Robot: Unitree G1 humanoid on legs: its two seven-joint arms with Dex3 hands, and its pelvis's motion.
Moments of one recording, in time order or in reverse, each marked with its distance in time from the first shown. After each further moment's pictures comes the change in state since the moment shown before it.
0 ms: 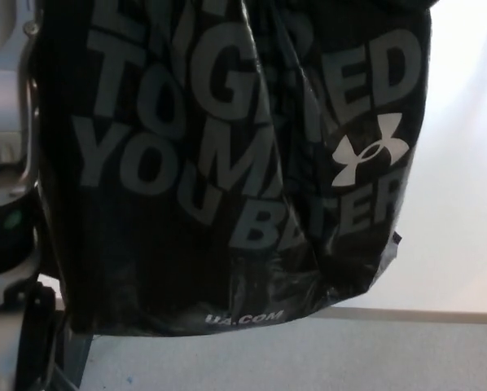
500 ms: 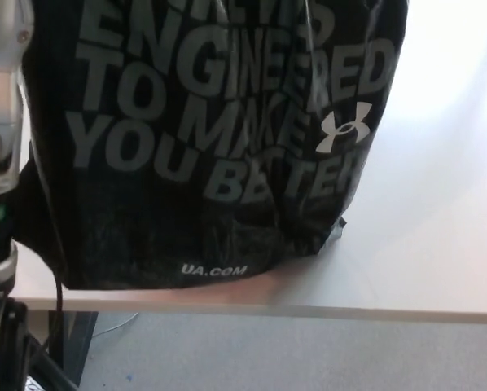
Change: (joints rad) left_arm 0.053 0.075 -0.005 0.224 0.013 -0.027 -0.001; right_arm -0.149 -0.038 0.021 0.572 -0.114 -0.080 -0.082
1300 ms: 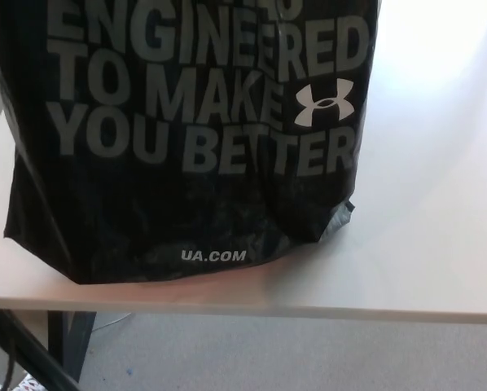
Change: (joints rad) left_arm 0.221 0.117 0.008 -0.116 0.085 0.268 -0.070; right_arm -0.026 -0.062 0.037 0.279 -0.050 -0.051 0.023
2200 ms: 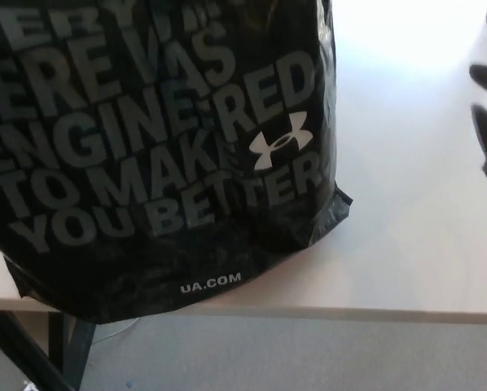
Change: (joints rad) left_arm 0.763 -0.036 0.473 -0.682 -0.155 0.201 -0.231; right_arm 0.879 -0.087 -0.106 -0.826 0.040 -0.153 0.124
